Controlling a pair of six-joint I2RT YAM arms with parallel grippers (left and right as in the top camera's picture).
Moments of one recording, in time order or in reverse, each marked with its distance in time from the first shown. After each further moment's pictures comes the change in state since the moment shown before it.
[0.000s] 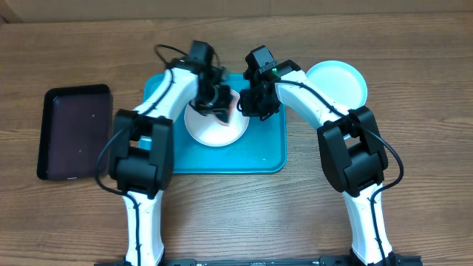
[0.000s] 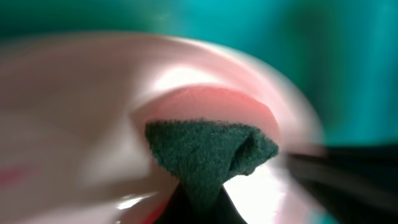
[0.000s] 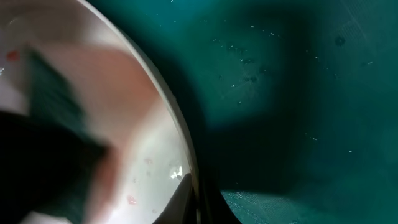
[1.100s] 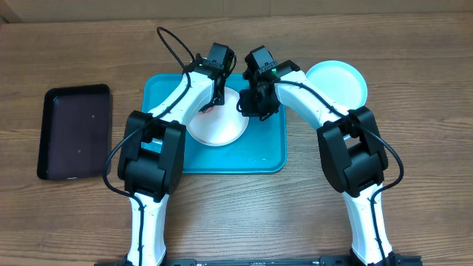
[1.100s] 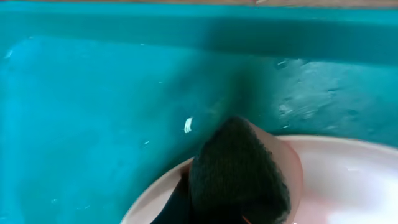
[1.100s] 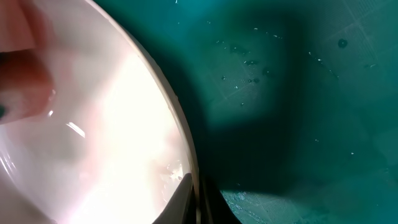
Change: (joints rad) left arm -0.065 -0.005 0.001 0.038 -0.834 -0.208; right arm 0.002 -0.003 -0.003 -0.003 0.005 -0.005
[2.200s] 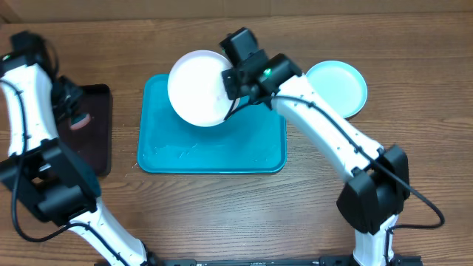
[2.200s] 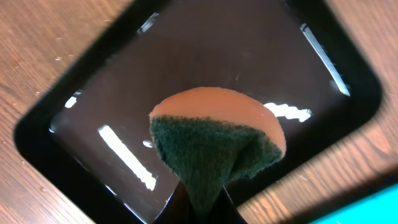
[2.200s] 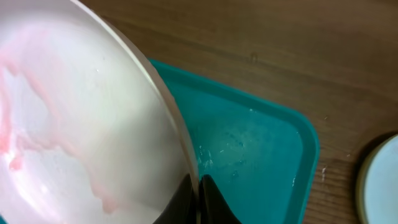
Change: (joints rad) left arm 0.796 -0.158 0.208 -0.440 0.262 -0.102; right arm 0.175 -0.283 0.105 -0.033 0.451 -0.074
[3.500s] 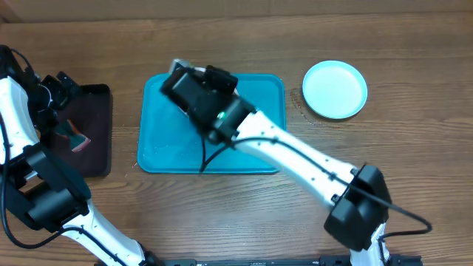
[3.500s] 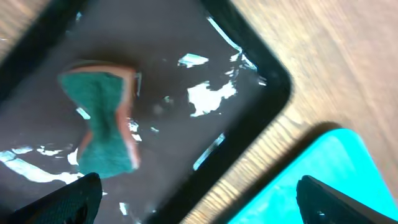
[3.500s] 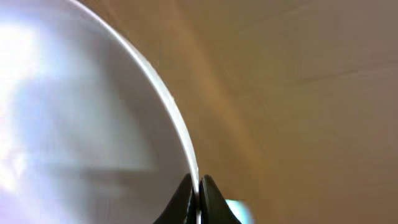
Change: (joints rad) left arm 0.109 0.000 -0.008 0.086 0.360 0.157; right arm 0.227 0.005 0.001 0.101 0.511 -0.645
